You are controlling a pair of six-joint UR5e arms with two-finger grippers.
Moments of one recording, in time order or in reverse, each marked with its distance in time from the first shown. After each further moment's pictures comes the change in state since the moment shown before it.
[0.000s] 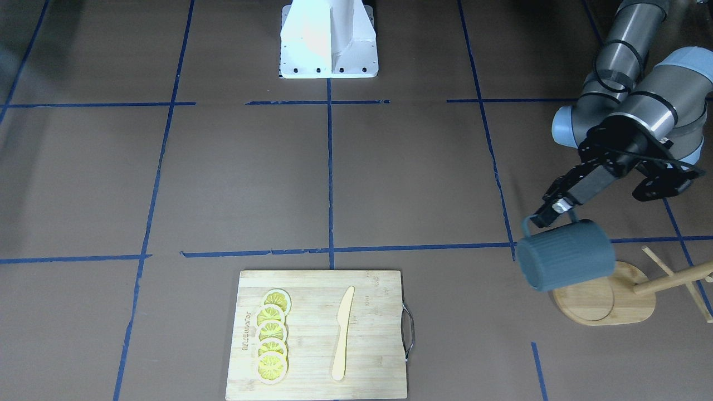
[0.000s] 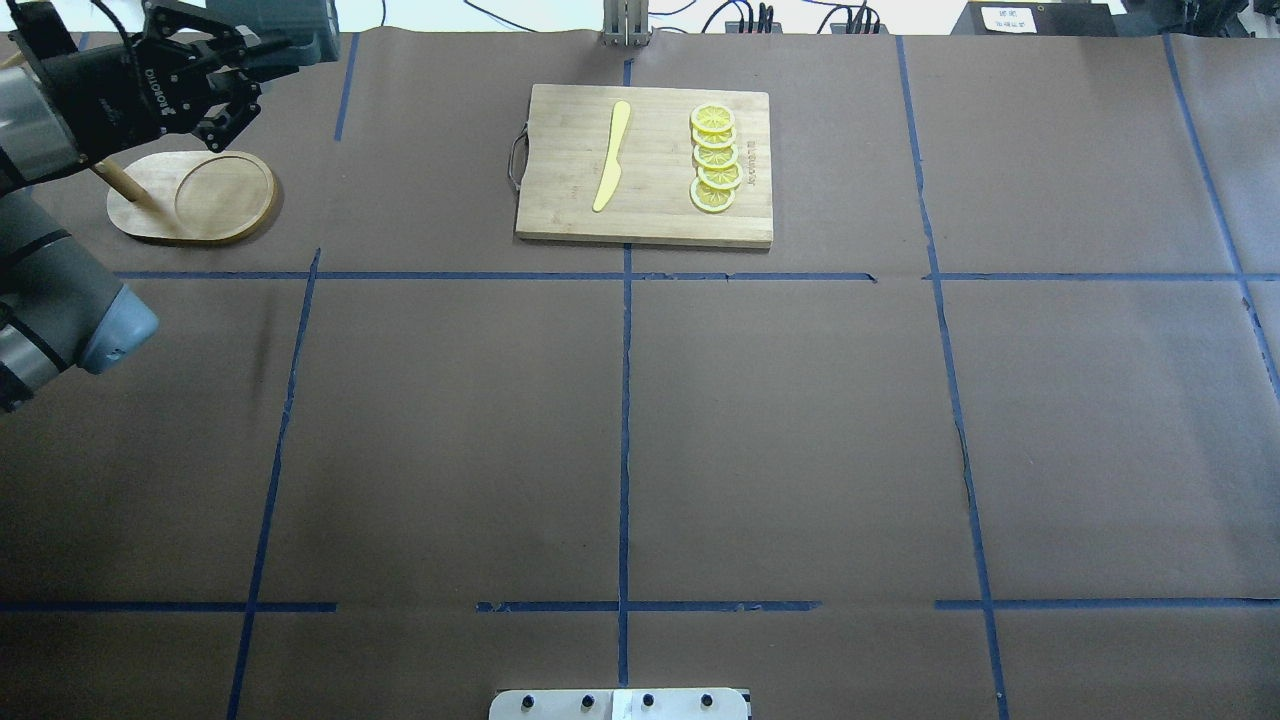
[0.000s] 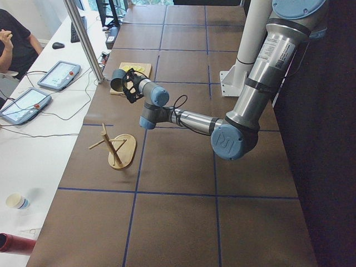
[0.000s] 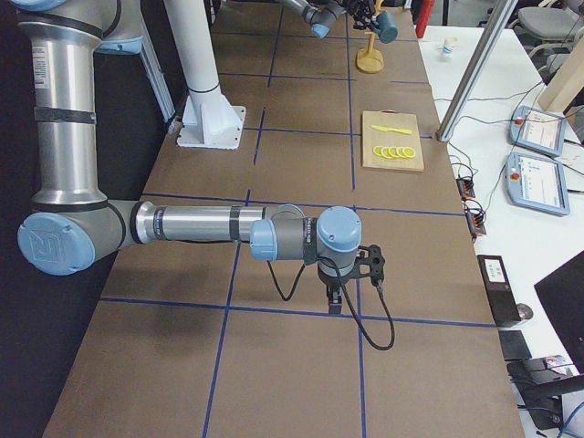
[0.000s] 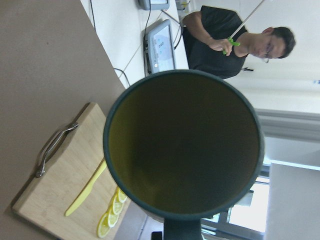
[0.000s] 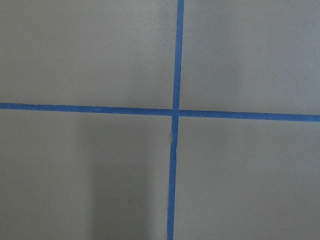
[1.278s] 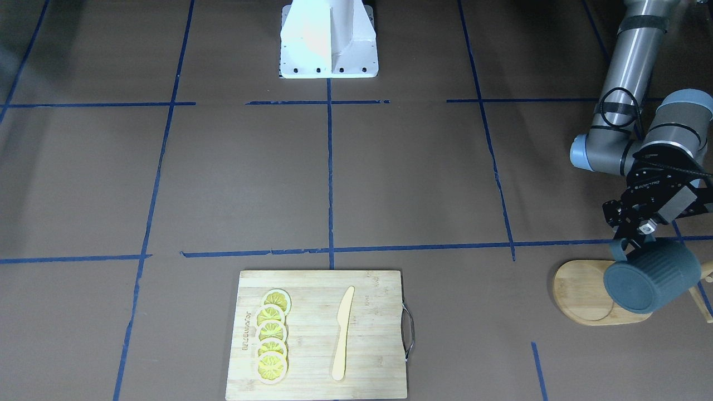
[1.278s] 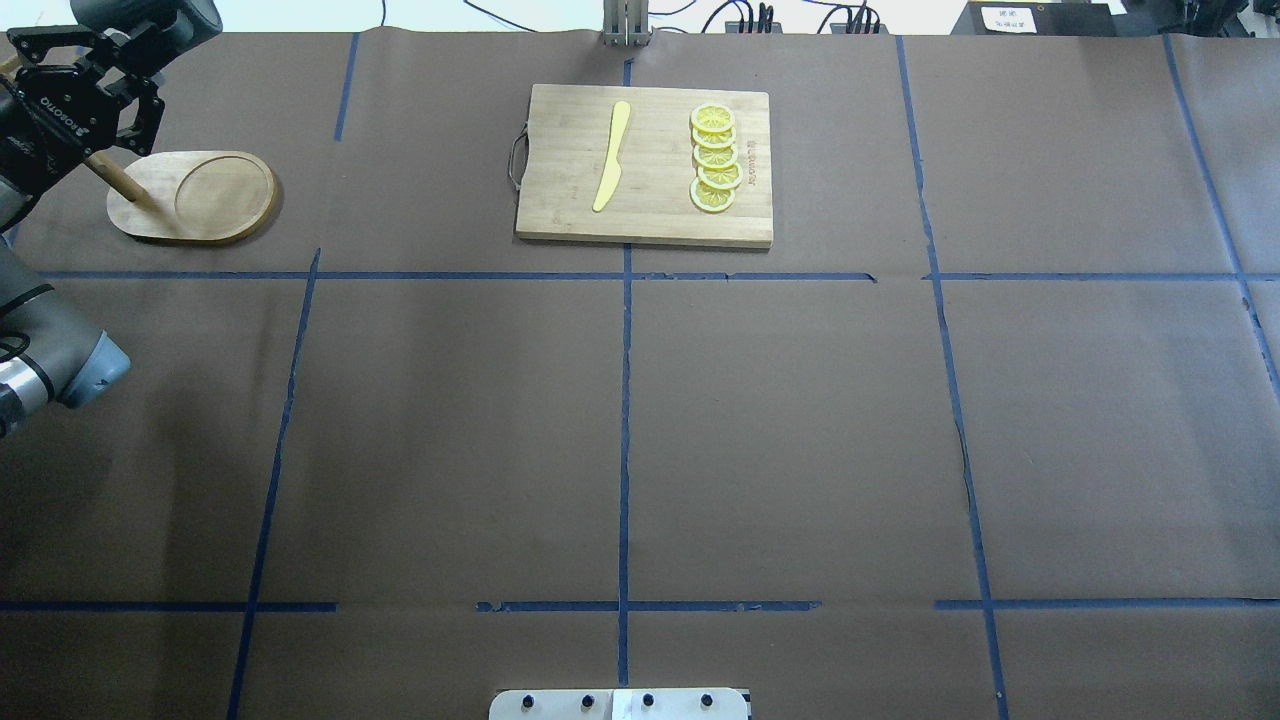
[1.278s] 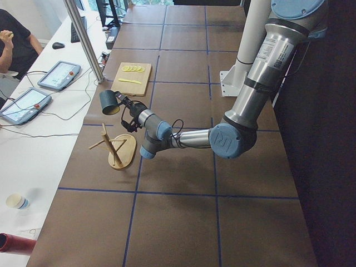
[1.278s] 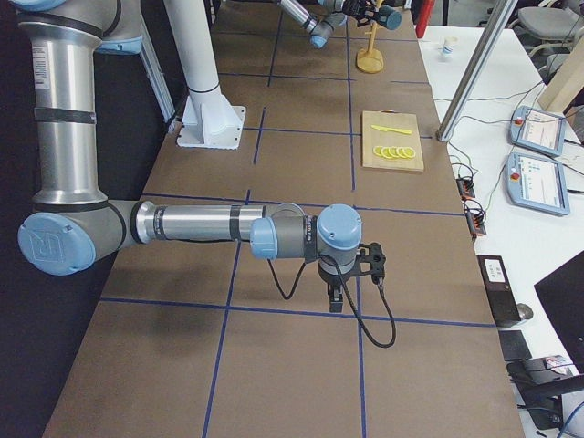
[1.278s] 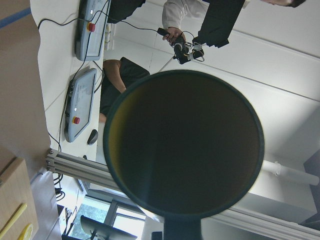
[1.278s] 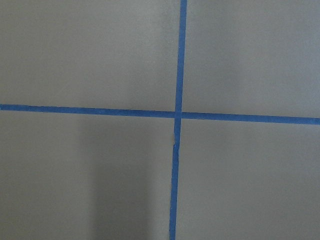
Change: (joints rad) left arm 0.012 -0.020 0.331 -0.369 0.301 -0.133; right arm 0.000 0.001 0.009 0.000 0.002 0.001
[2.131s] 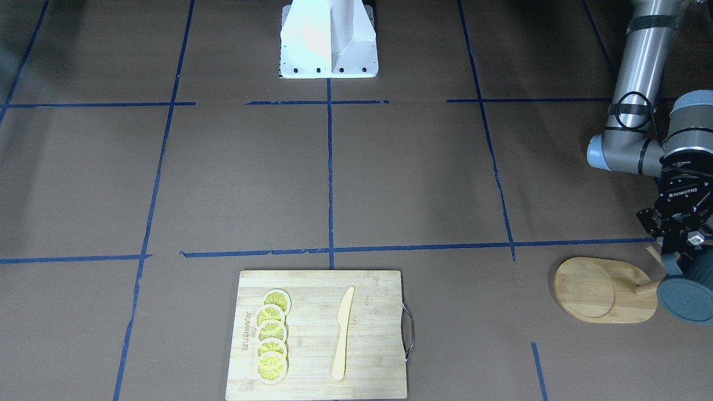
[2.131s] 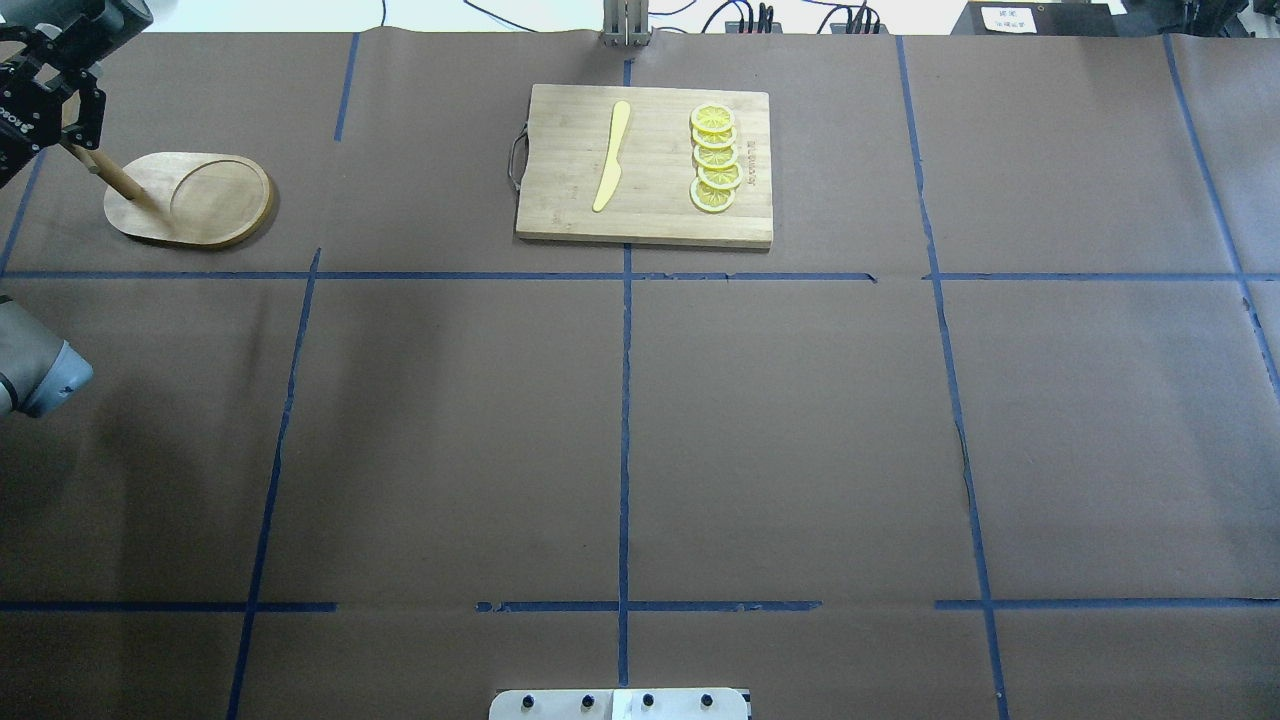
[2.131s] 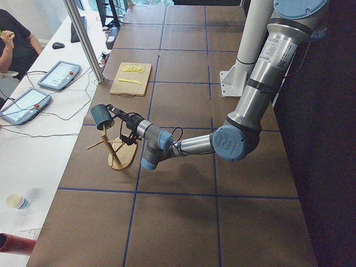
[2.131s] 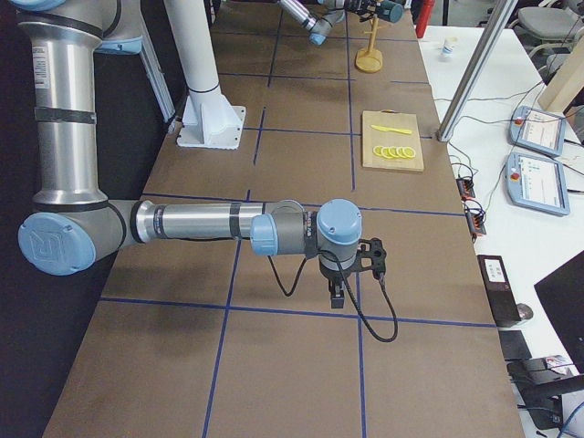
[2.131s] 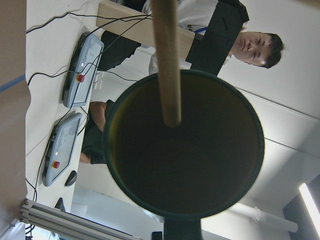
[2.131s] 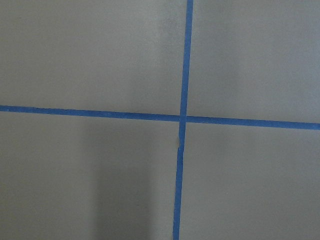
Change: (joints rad) left arm -0.030 0.038 0.062 -0.015 0.071 -0.062; right arm -0.001 0.000 0.015 -0.001 0.001 0.000
